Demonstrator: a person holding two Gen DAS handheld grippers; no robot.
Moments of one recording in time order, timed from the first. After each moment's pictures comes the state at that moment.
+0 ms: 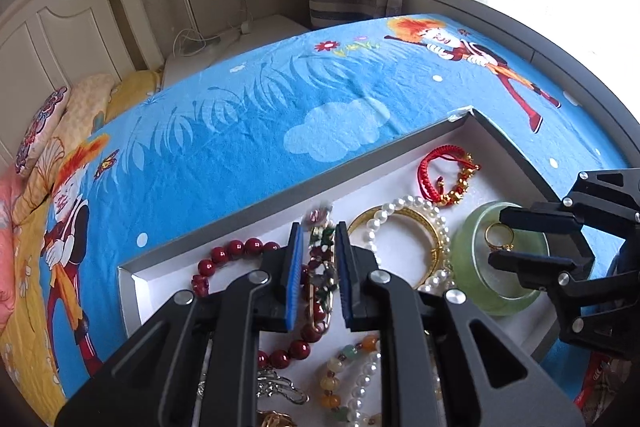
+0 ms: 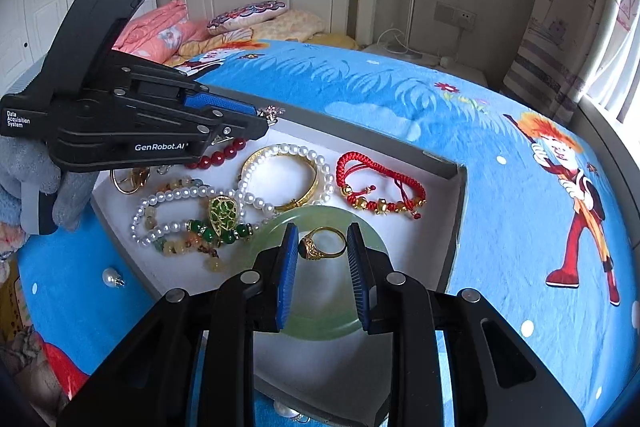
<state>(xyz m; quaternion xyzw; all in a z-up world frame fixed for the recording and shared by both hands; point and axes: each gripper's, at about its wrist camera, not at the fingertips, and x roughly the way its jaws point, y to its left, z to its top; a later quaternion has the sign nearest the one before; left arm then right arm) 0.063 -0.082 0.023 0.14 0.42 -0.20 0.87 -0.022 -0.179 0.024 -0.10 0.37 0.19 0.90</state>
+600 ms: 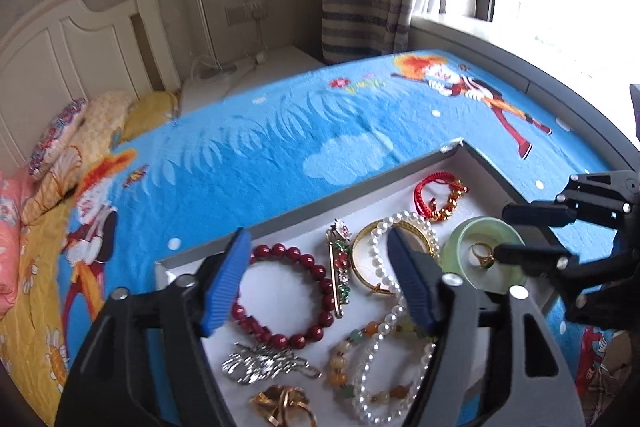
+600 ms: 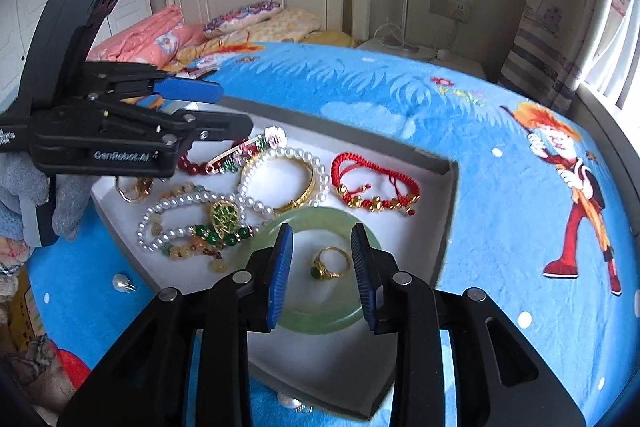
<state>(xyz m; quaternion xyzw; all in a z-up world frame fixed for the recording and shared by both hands) 0.029 -0.061 0.057 0.12 0.36 -0.19 0.91 -0.033 -0.190 0.042 -0.07 0.36 0.20 0.91</state>
